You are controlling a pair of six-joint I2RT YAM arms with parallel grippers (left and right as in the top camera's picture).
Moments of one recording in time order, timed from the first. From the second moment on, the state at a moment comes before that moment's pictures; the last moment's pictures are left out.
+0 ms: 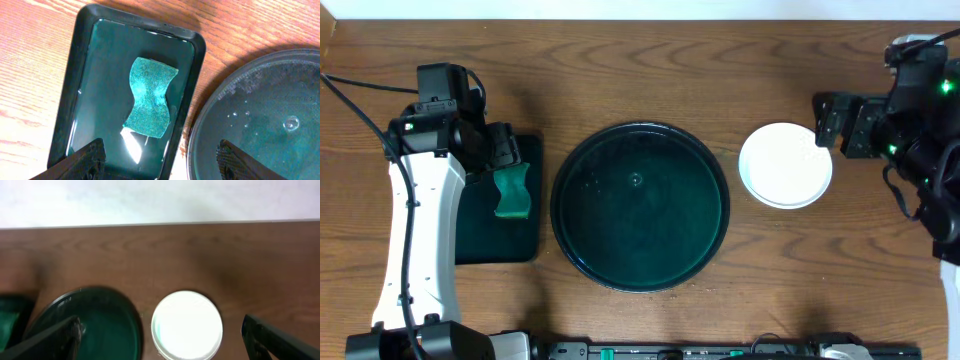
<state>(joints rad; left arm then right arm) 0.14 1.49 1.38 -1.10 -0.01 -0.16 0.06 1.20 1.64 -1.04 -0.09 0.11</state>
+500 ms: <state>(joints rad) 0.14 1.49 1.38 -1.10 -0.01 -0.16 0.04 0.50 0.77 -0.42 -0.07 0.07</state>
